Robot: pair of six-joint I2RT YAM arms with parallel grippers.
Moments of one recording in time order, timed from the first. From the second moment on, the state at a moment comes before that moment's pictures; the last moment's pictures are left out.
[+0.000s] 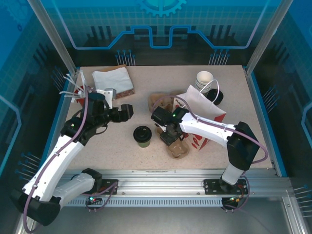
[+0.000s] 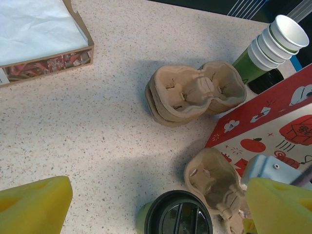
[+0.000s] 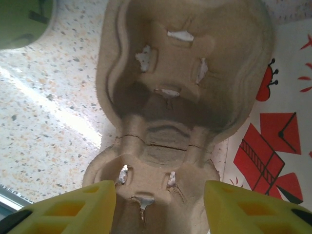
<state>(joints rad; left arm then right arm) -0.35 0.96 1.04 -0.69 0.08 -0.41 0.90 1.70 1.31 -1.05 0.15 0.18</state>
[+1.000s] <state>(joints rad) -0.35 0.96 1.02 -0.68 0.11 -0.43 0.84 1.75 1.22 -0.92 0.08 0.31</state>
